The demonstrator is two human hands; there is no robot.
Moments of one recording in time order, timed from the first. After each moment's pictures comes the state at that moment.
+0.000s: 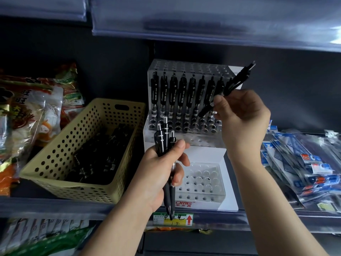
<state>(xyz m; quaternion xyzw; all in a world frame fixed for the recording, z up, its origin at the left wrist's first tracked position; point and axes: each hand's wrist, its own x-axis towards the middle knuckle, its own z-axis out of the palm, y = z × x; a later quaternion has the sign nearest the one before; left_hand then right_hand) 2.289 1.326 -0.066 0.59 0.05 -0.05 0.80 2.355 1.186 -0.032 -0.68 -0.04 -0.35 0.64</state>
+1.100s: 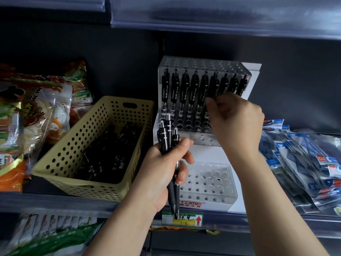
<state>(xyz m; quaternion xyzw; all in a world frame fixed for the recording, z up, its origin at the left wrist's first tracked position) 2.289 1.337 -0.065 0.59 0.06 -0.04 0.81 2.368 1.205 -0.040 -0.84 -0.06 -0.43 0.32</state>
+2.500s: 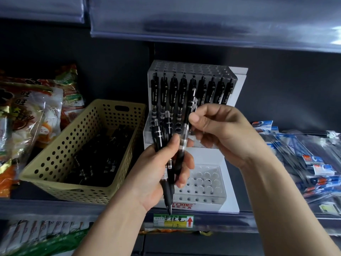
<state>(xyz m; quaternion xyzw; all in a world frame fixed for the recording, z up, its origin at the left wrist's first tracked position) 2.289 1.334 -0.055 0.52 -0.02 -0.13 0.85 2.339 1.187 -0.012 -0.67 -0.18 0.08 0.71</state>
